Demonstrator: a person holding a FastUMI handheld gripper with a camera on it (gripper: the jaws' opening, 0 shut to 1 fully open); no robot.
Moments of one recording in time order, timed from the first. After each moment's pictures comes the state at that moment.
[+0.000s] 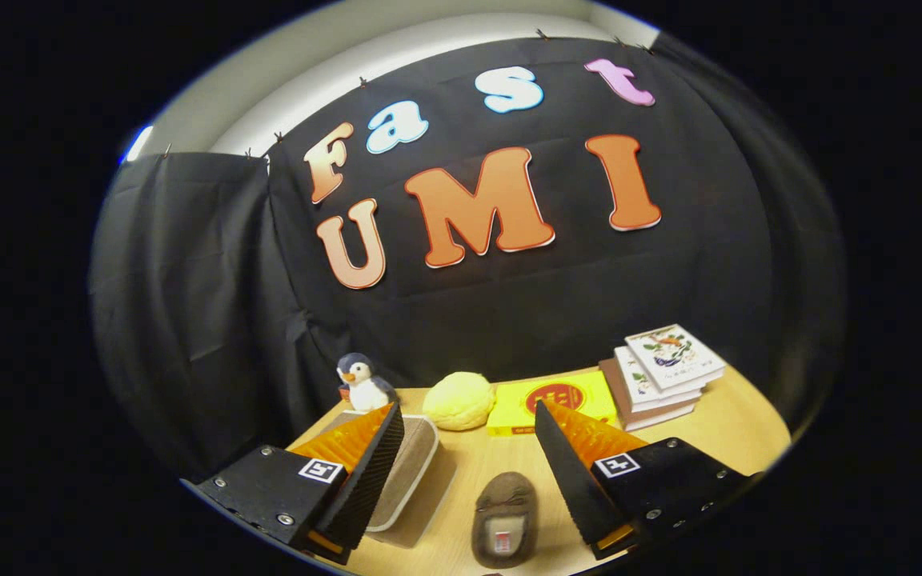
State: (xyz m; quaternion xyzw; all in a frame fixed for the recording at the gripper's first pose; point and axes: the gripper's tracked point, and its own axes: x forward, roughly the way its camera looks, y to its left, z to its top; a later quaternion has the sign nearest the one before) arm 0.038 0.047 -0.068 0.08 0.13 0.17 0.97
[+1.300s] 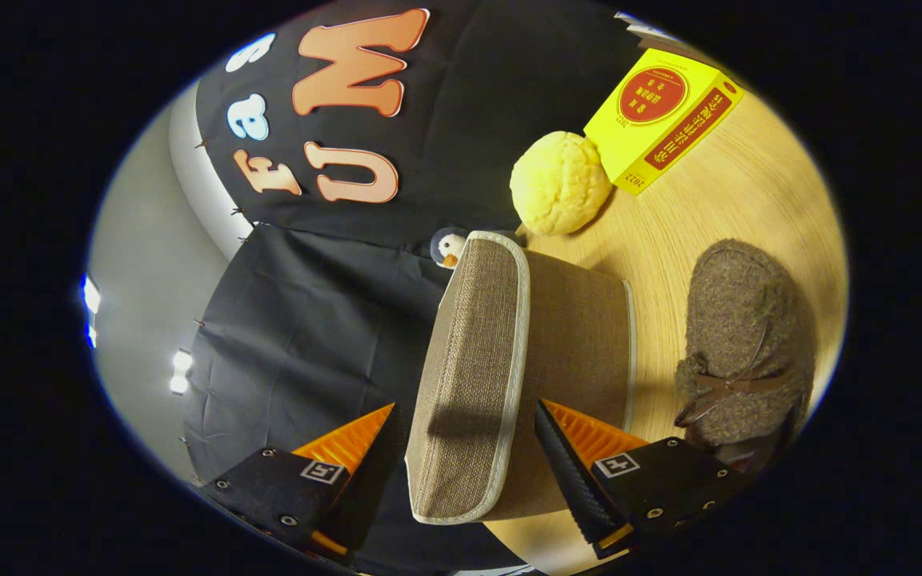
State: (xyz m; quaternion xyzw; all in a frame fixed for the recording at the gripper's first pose) arm 0.034 0.173 -0.235 0.42 0.42 0.38 0.71
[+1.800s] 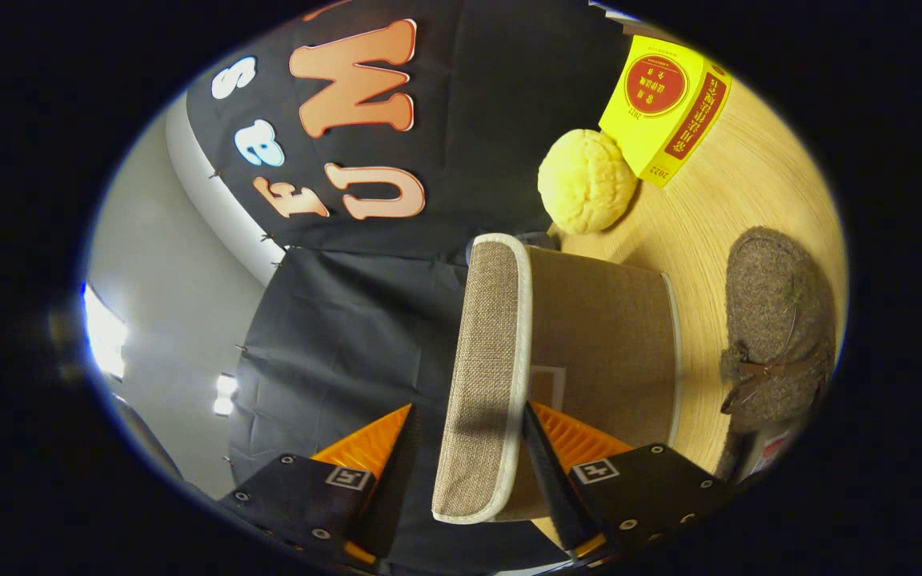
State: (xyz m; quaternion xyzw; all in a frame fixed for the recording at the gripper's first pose) arm 0.037 0.173 -0.189 0.48 0.38 0.40 0.68
